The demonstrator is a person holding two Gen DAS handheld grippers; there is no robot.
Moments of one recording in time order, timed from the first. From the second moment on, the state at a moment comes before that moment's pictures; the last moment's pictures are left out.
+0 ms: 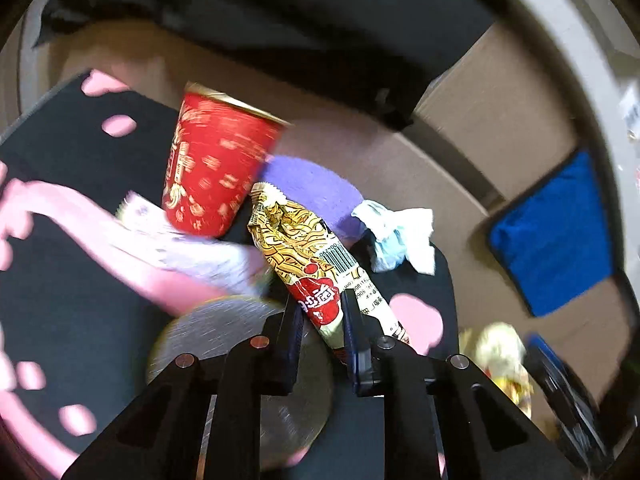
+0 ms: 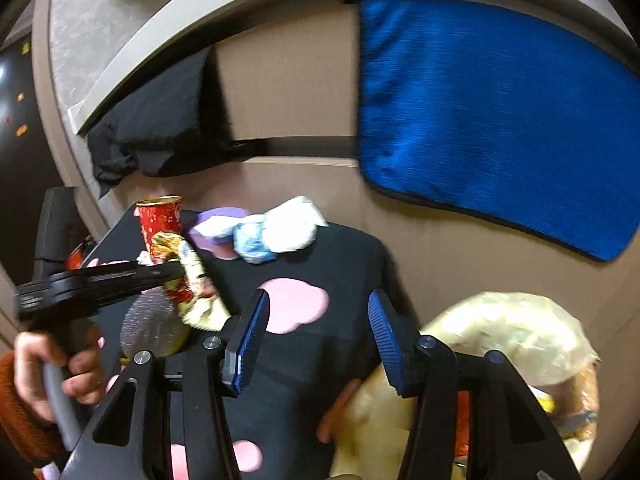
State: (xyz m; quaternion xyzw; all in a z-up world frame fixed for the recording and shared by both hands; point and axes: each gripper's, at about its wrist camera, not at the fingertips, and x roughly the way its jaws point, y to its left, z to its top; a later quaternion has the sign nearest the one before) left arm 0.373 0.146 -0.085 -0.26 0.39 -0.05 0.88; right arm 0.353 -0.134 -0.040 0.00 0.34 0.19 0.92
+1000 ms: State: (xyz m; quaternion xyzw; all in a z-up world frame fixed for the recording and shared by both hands) left arm 0.186 0.367 -0.095 -0.24 0.35 0.08 0.90; right arm 0.350 0.174 -0.058 -0.13 0.34 0.44 0.82
